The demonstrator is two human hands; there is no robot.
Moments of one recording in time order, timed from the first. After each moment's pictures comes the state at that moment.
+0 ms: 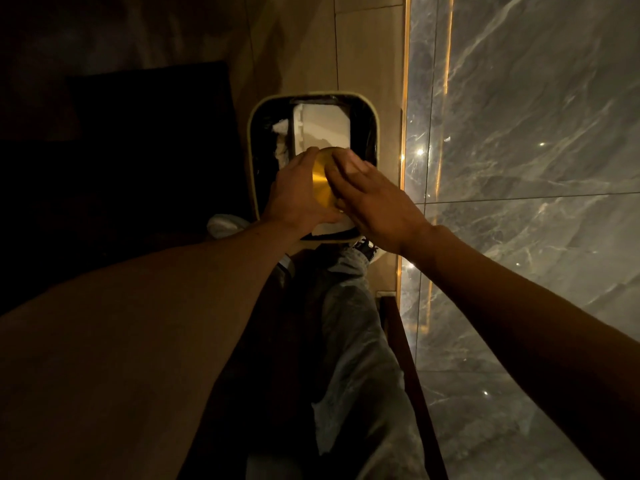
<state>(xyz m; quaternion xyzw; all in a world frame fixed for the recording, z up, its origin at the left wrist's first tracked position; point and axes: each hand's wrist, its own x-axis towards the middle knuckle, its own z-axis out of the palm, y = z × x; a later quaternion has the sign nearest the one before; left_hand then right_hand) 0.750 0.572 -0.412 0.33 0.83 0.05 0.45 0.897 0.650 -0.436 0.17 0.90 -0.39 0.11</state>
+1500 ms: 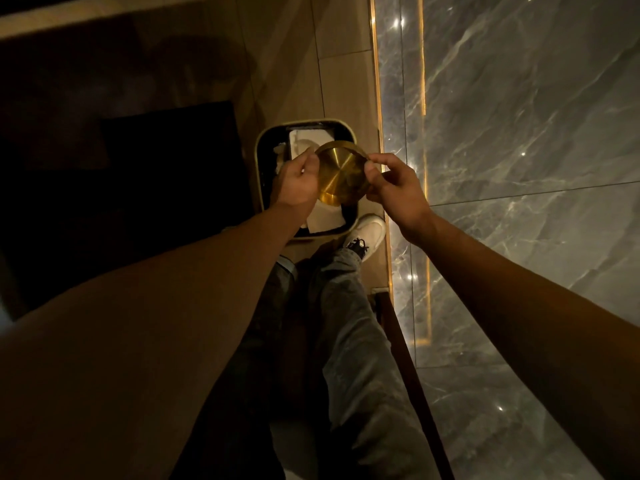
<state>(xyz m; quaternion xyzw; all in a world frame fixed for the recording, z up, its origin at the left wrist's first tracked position) 0.759 0.606 -0.308 0.08 0.81 0.25 0.52 0.915 0.672 -0.334 0.54 0.48 -0.69 -0.04</state>
